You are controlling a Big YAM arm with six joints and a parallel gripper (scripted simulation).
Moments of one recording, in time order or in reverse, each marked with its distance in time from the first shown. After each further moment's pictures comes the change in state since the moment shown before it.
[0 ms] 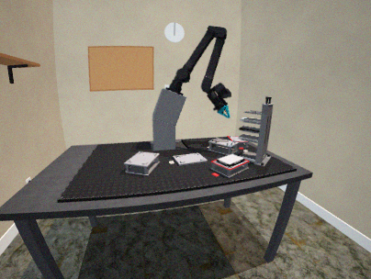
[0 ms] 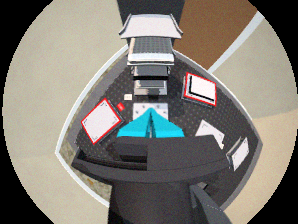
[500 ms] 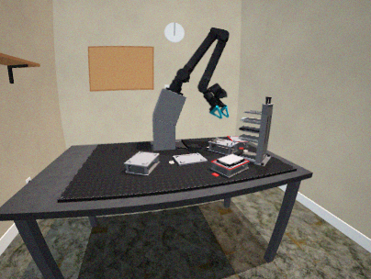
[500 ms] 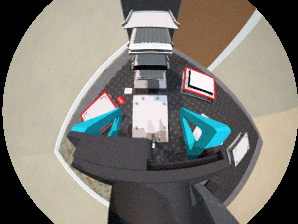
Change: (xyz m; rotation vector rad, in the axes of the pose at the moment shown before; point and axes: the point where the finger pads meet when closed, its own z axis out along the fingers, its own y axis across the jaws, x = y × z) arm 0.022 -0.001 -0.019 0.003 0.000 -0.004
